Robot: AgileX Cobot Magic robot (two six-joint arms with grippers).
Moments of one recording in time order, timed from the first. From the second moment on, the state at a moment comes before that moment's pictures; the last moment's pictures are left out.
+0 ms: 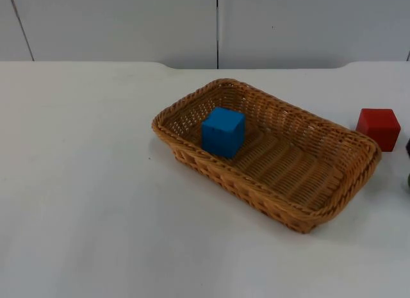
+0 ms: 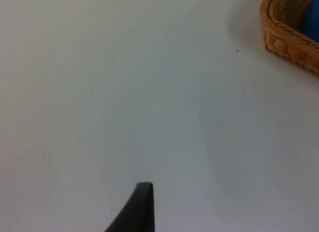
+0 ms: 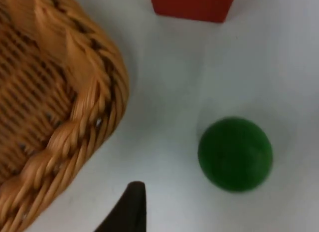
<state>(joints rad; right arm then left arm) 0.12 1.73 -0.92 0.01 0.44 0.01 0.02 0.75 -0.56 -0.32 0.74 0.26</state>
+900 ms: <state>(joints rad) 0.12 1.90 -0.92 0.01 0.24 -0.04 0.02 0.75 -0.56 -0.32 0.73 0.26</state>
